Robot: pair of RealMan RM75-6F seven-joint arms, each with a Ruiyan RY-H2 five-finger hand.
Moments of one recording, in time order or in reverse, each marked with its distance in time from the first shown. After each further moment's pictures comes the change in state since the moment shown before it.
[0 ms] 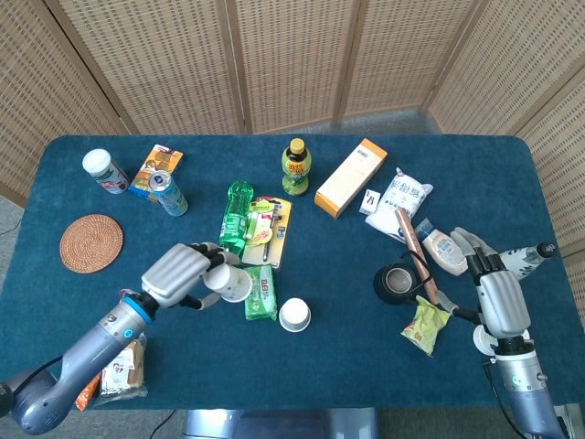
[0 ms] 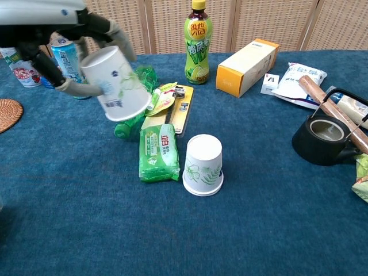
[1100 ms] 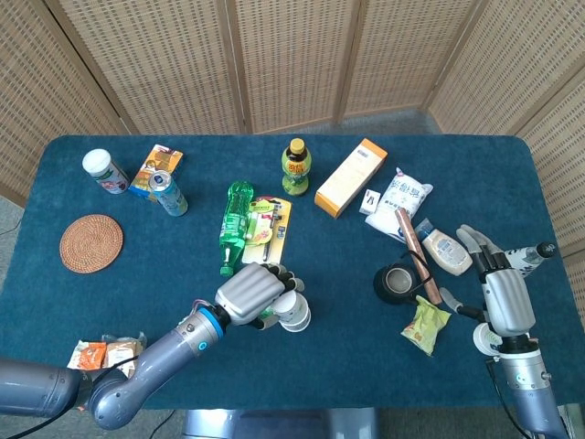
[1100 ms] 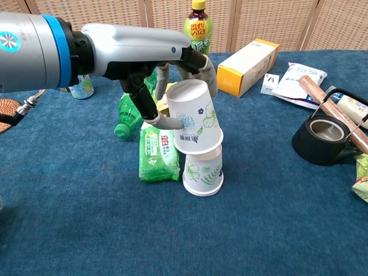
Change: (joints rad) left arm -0.288 -0.247 0.007 -0.041 -0.386 0.038 0.402; right arm -0.004 0.006 0.011 0.007 0.007 0.003 0.026
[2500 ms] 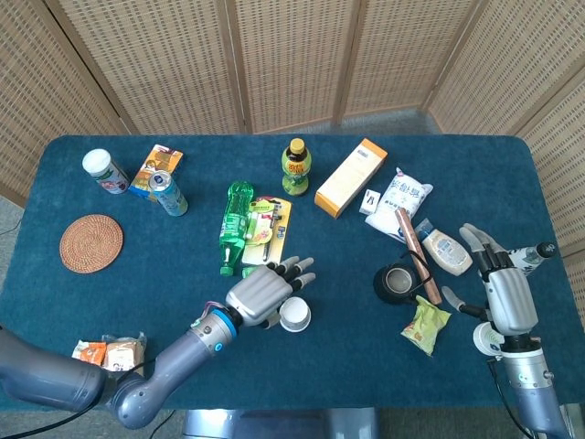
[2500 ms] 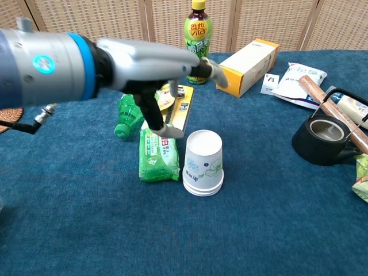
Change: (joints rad) left arm -0.104 -0.068 0.058 0.021 -0.128 0.109 0.117; right arm -0.002 0.003 0.005 0.006 0.006 -0.003 0.012
